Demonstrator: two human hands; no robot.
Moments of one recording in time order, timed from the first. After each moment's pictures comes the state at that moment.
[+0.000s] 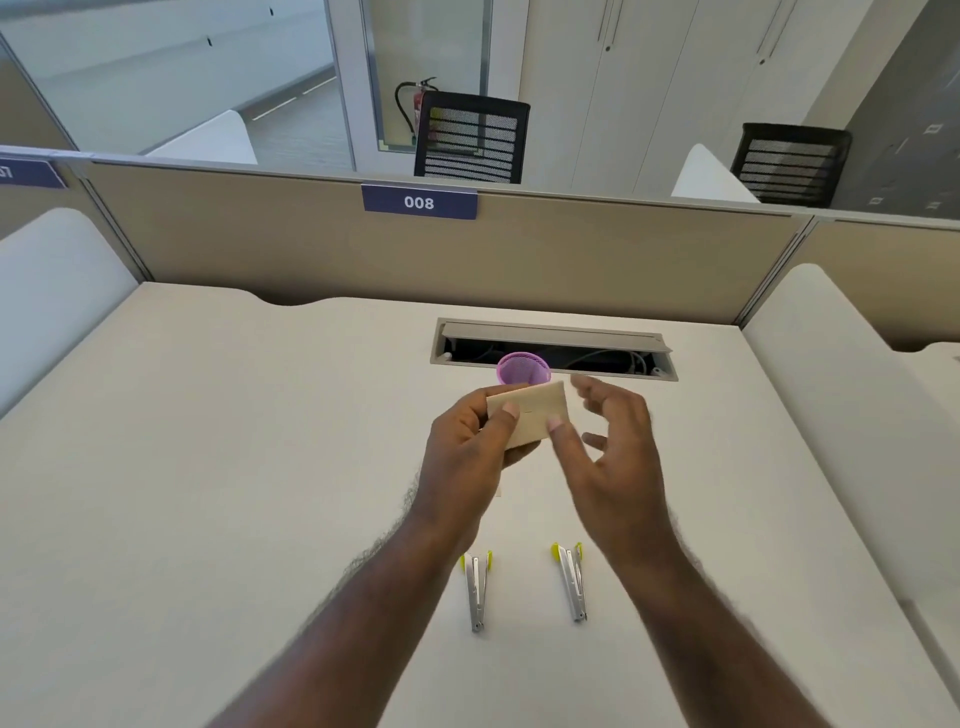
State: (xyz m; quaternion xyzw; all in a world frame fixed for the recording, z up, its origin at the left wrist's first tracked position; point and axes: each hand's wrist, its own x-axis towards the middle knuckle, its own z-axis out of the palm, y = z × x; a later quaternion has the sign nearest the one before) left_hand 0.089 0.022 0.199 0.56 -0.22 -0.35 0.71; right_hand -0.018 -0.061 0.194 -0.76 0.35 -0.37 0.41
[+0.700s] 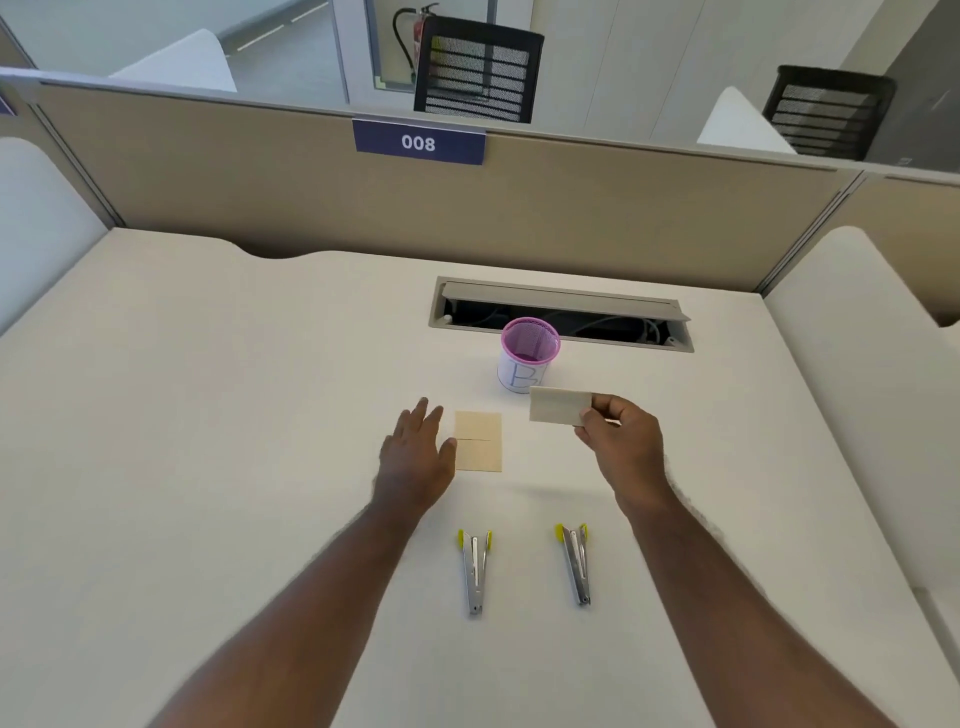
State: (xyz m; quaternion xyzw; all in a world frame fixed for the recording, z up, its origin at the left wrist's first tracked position) left_hand 0.185 0.005 -0.002 0.89 -0.35 -0.16 0.23; right_hand 0.009 -0.152 0.081 -0.63 0.50 -0.29 0.52
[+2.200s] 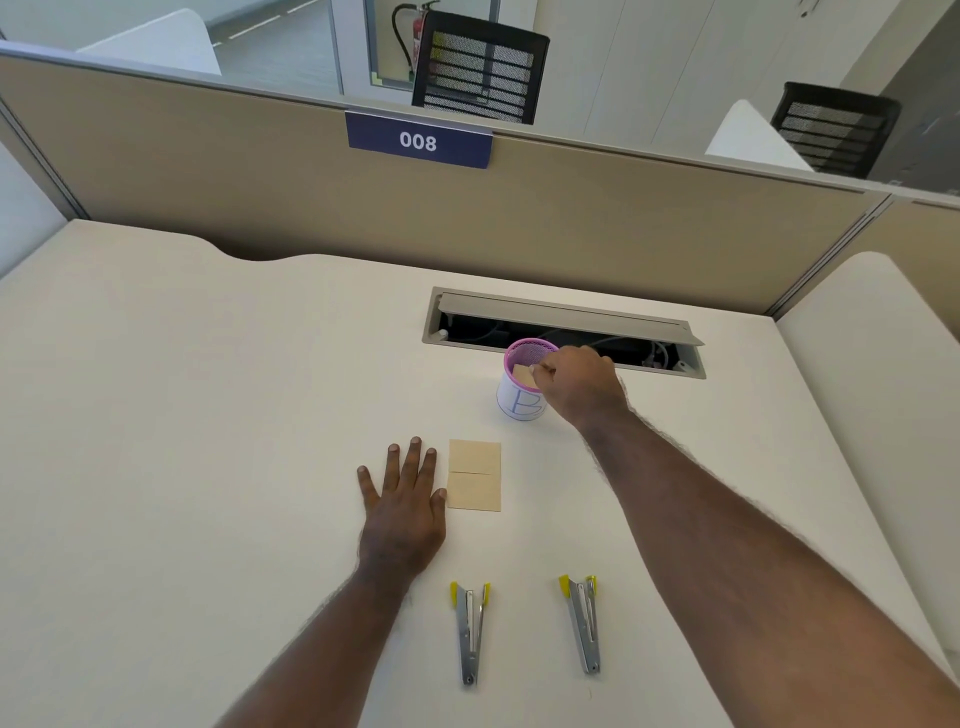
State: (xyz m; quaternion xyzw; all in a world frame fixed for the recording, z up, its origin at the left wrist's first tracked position) left_hand 0.187 0.003 -0.060 0.91 -0.40 -0.10 0.11; right_hand 0.126 -0.235 0.078 -0.93 0.37 -0.01 0.06
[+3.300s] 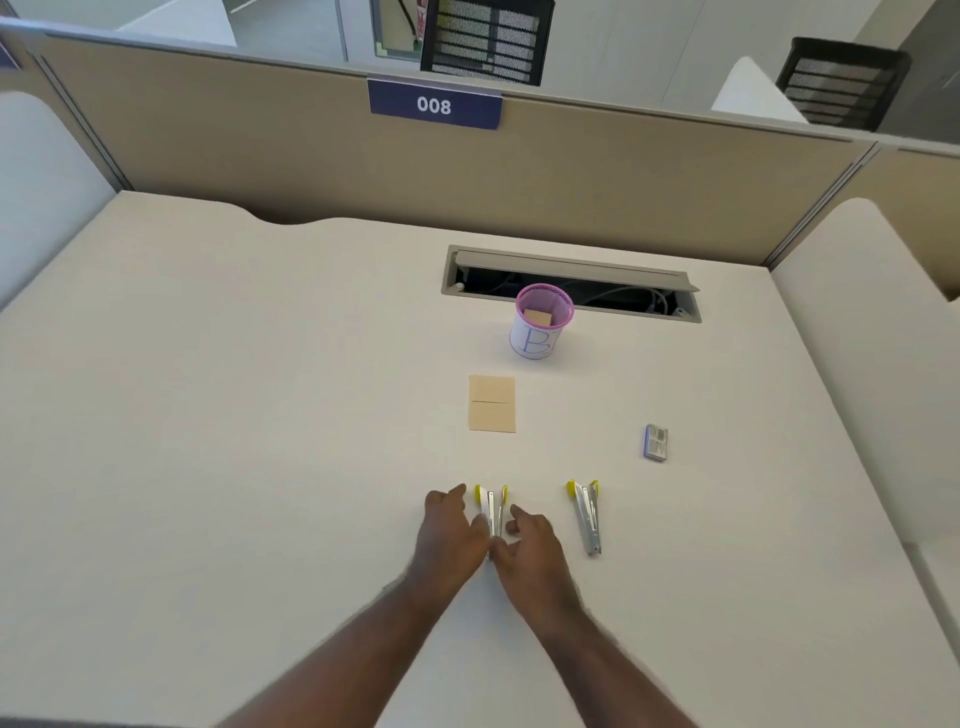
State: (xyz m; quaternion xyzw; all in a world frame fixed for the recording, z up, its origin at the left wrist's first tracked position) left_hand 0.078 0.080 -0.004 0.85 -0.19 -0.37 0.33; right_hand -0.029 0.018 -0.022 -0.76 0.48 -0.01 0.43
